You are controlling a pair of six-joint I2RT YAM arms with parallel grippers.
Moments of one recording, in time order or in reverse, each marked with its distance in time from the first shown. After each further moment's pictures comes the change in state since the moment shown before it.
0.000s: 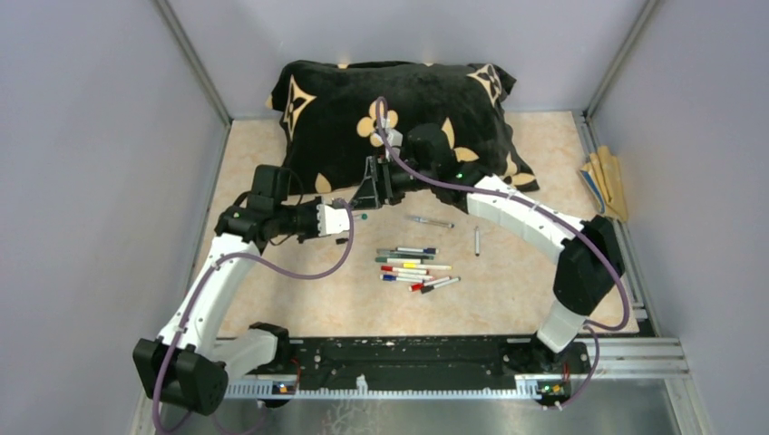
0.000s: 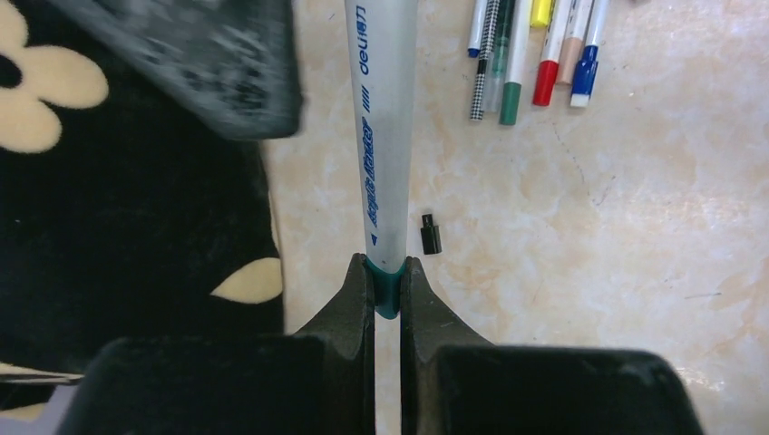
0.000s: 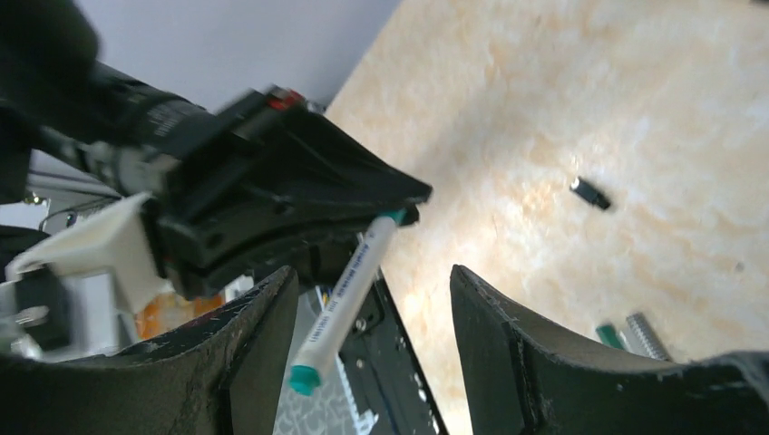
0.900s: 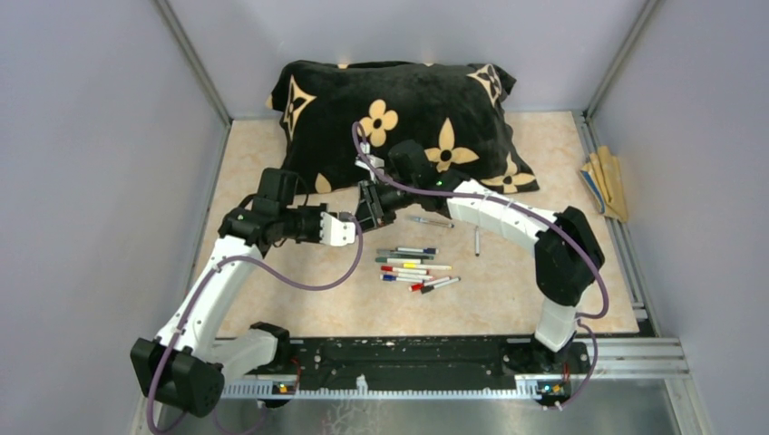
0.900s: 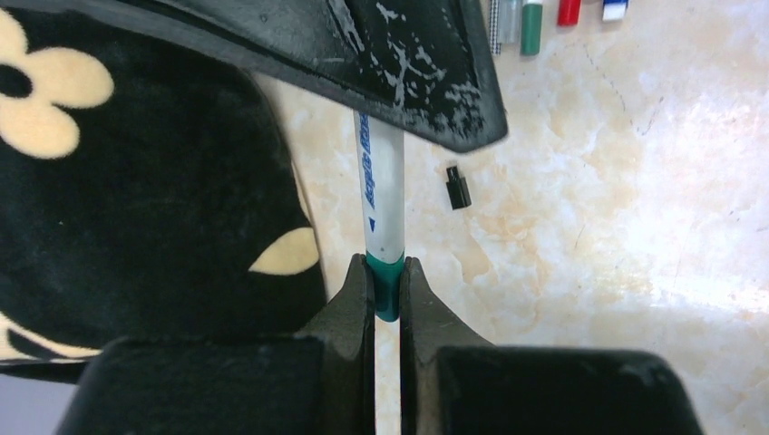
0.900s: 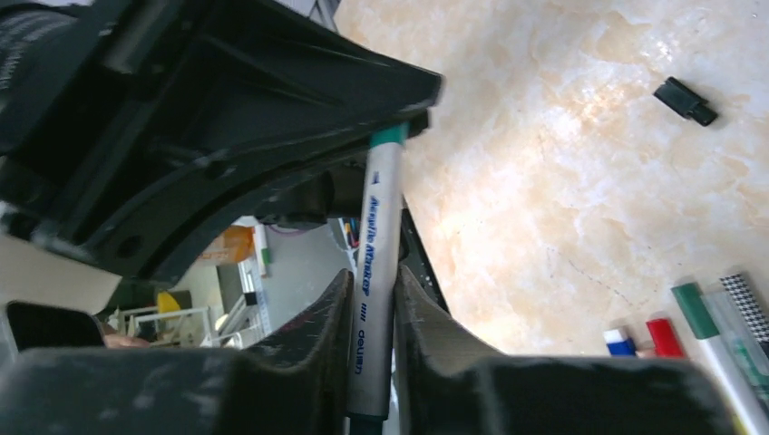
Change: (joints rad) left arm -0.064 -0.008 -0.009 -0.011 -0.152 0.152; right arm 0.055 0.112 0.002 -0.092 -0.153 -0.005
